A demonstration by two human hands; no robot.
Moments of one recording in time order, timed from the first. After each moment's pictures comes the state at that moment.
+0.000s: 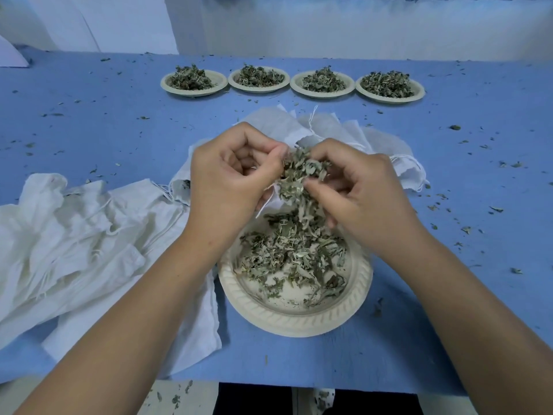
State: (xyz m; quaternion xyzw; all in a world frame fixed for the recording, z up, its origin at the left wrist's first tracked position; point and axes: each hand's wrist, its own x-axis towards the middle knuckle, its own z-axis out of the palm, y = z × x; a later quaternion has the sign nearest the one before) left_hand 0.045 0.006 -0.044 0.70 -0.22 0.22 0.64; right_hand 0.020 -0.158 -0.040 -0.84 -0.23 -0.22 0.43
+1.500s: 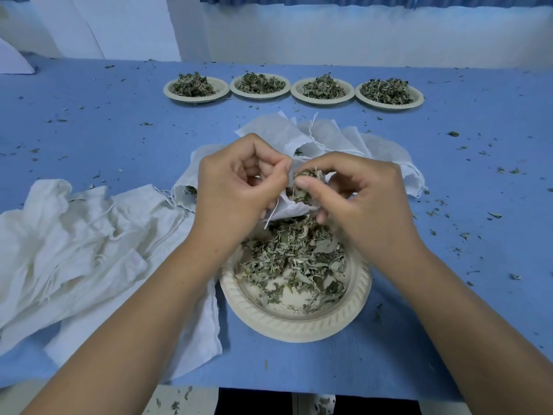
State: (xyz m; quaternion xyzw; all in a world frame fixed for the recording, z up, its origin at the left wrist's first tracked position) left_hand 0.042 0.007 -0.044 0.71 -0.24 0.20 0.63; right_hand 0.014 -0.152 -0.038 -0.81 -0.19 -0.27 0.48
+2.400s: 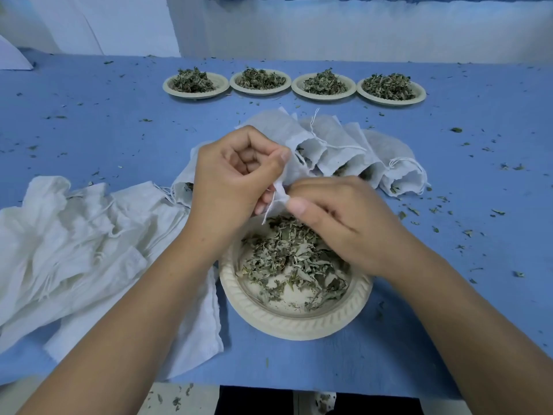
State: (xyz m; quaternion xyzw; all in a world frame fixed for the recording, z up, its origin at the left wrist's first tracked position) left_hand 0.043 0.007 -0.038 0.68 -0.20 0.15 0.69; right_hand 0.014 -0.149 -0.039 -0.88 -0.31 -0.17 0.31
